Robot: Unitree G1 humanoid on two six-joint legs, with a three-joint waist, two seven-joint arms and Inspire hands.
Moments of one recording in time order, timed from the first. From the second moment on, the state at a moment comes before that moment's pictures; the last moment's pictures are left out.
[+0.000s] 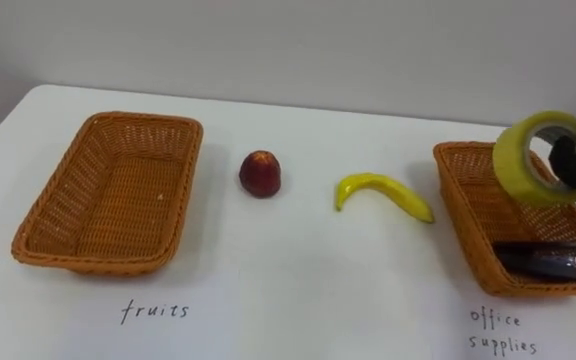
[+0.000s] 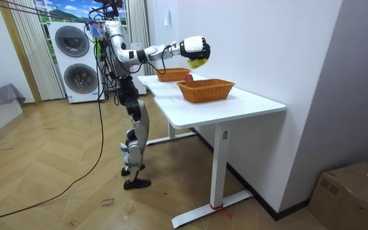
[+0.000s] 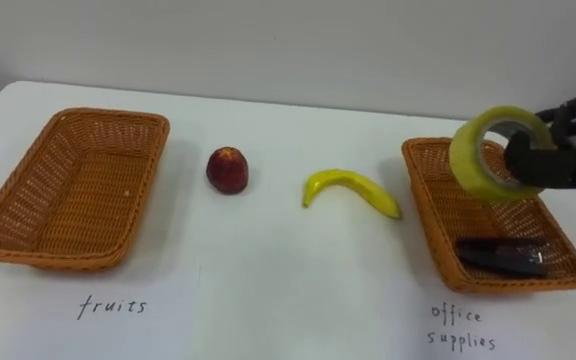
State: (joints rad) left arm 0.39 0.26 0.23 0.88 0.32 0.10 0.15; right arm -0.03 -0.58 -0.31 0.16 -0.15 0.12 -0.05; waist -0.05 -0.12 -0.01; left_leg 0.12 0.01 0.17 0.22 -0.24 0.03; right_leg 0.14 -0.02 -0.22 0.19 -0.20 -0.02
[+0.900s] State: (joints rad) left arm 0.38 0.26 0.23 0.88 0.32 0.11 0.15; right arm 0.02 -0.63 -0.30 0.23 -0.20 0.12 -0.05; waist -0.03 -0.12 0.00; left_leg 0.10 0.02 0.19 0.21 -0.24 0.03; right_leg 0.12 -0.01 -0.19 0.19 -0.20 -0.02
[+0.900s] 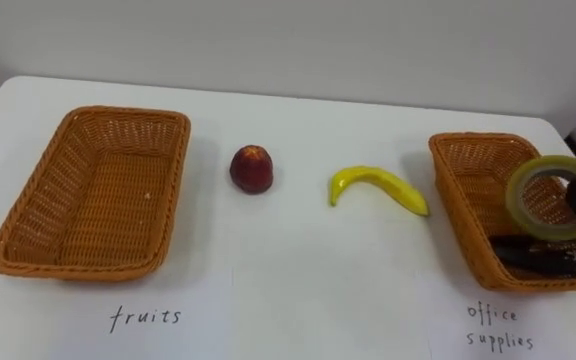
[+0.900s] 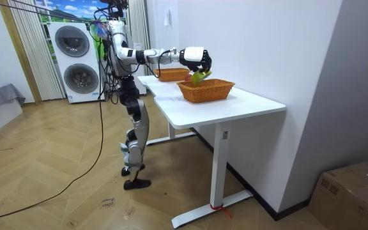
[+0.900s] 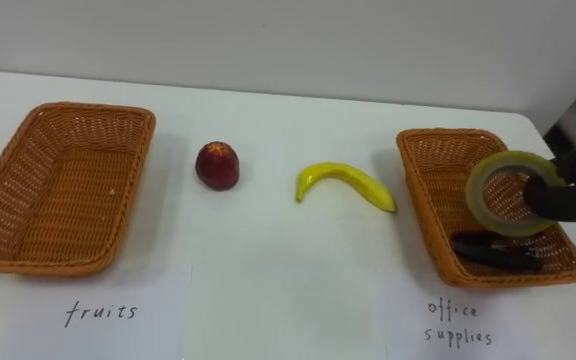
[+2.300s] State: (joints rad) left arm 0.38 0.25 0.23 0.89 0.30 0.10 0.15; right arm 0.02 -0.63 -0.30 0.14 -0.16 0.10 -0.05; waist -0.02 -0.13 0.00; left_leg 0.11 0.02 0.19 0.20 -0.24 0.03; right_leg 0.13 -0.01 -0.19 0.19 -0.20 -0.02
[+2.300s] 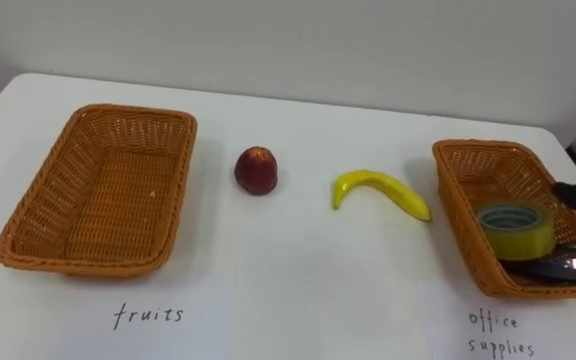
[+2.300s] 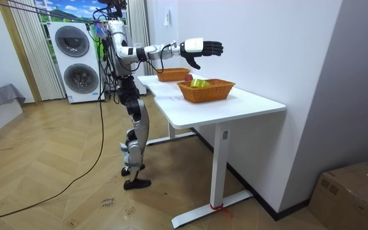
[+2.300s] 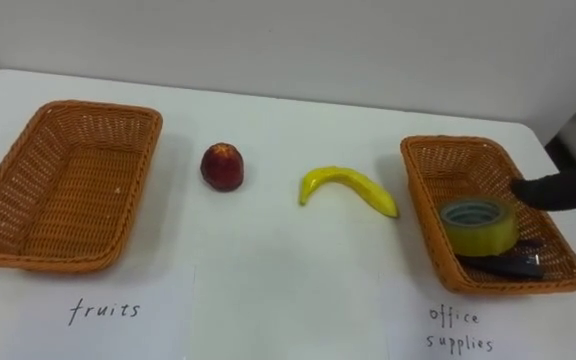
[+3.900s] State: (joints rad) left arm 0.30 0.24 0.22 0.88 0.29 0.15 0.18; right arm -0.16 -0.63 -0.06 -0.04 -0.20 0.13 -0.06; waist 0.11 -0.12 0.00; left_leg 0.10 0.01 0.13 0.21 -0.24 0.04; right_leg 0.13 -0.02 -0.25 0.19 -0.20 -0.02
